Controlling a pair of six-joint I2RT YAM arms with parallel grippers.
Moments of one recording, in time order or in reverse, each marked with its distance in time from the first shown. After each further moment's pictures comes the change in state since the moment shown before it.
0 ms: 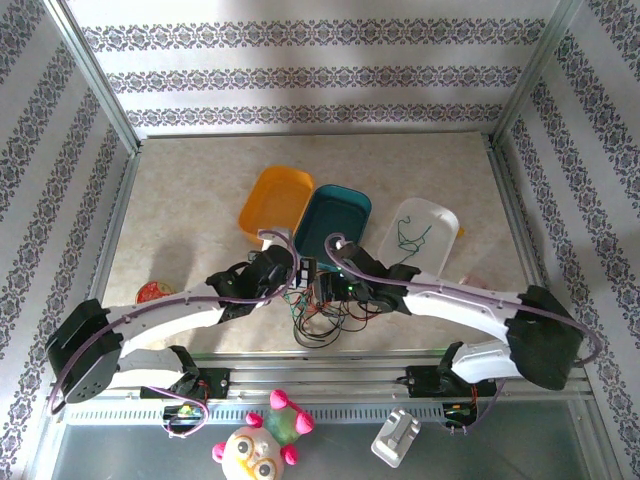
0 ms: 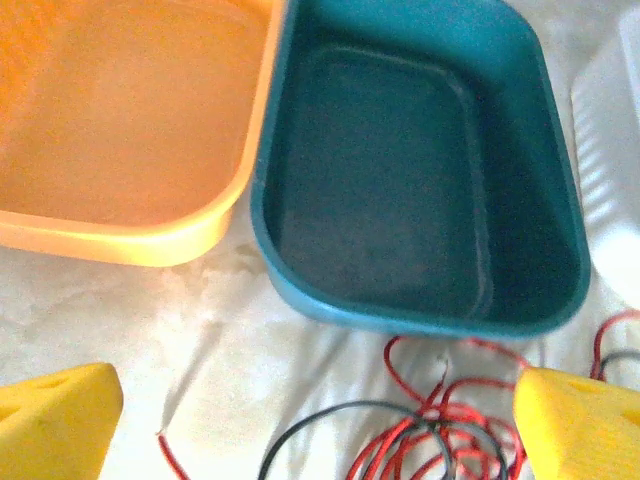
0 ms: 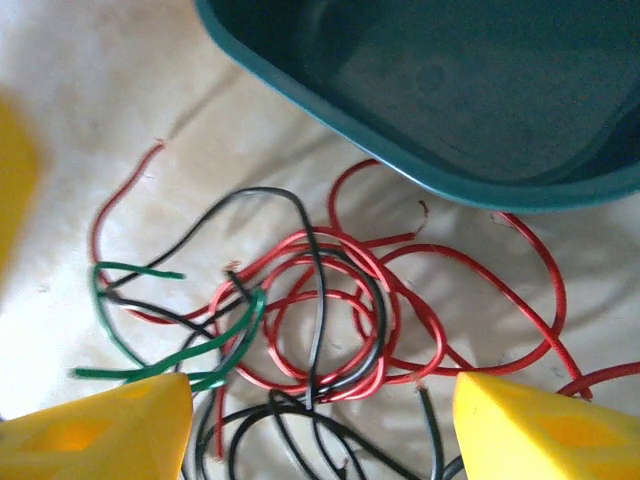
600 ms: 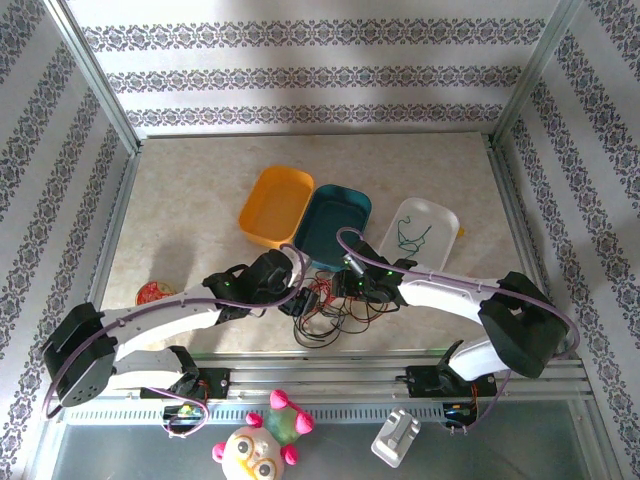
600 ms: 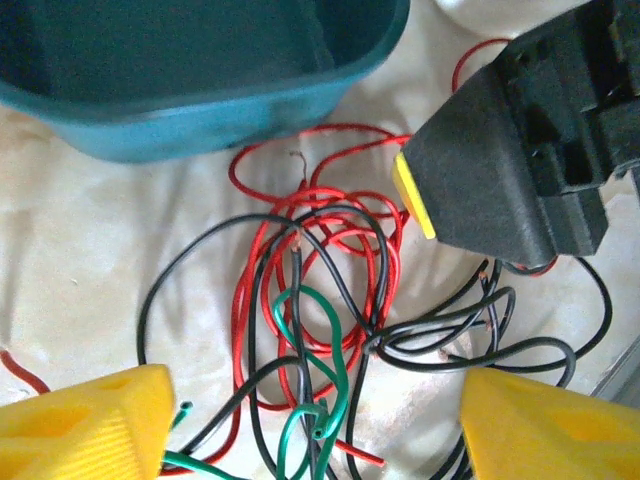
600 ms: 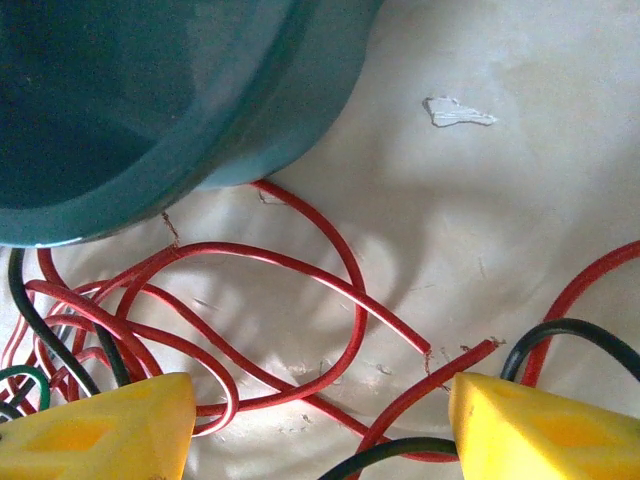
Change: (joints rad) left arm -0.003 -0.005 -0.003 -0.135 0.386 0.206; right arm -0.130 0.083 -0.062 -0.014 -0.014 0.137
